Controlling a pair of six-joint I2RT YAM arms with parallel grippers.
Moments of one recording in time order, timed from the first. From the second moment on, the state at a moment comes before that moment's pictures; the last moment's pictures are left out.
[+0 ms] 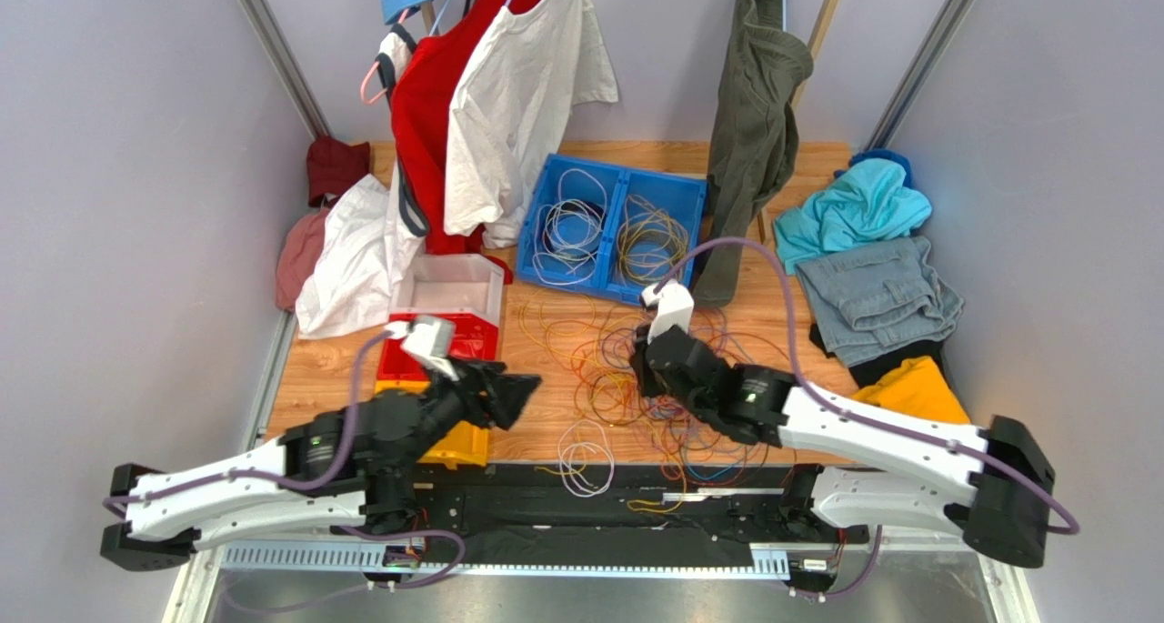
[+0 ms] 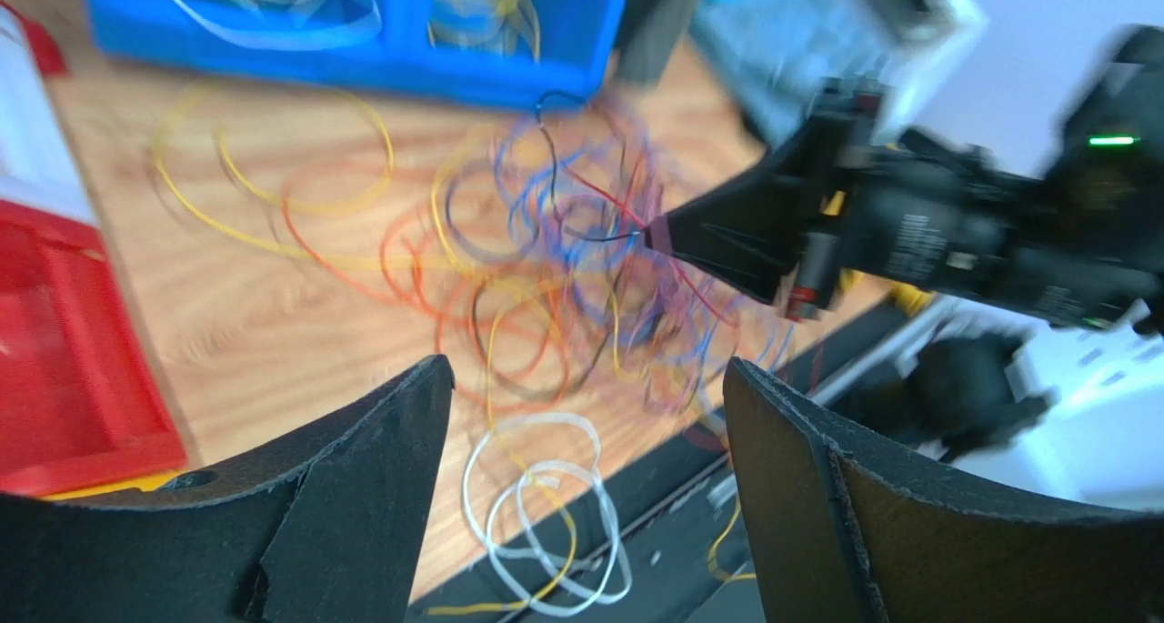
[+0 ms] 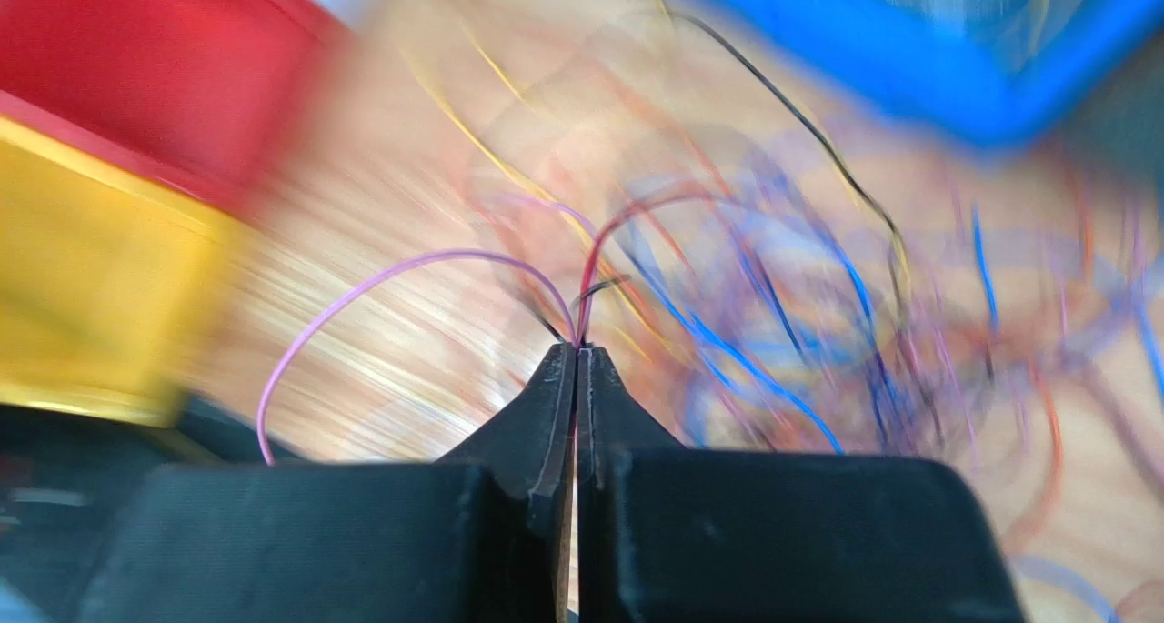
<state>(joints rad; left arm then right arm) -1.33 0.44 0.54 -0.33 -0.62 -0.68 1.07 1.09 0.67 -0.26 0.46 0.55</state>
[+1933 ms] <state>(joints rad) -1.33 0.46 0.40 -0.21 -0.56 -0.72 1.00 1.14 0.72 -0.40 0.43 0.53</state>
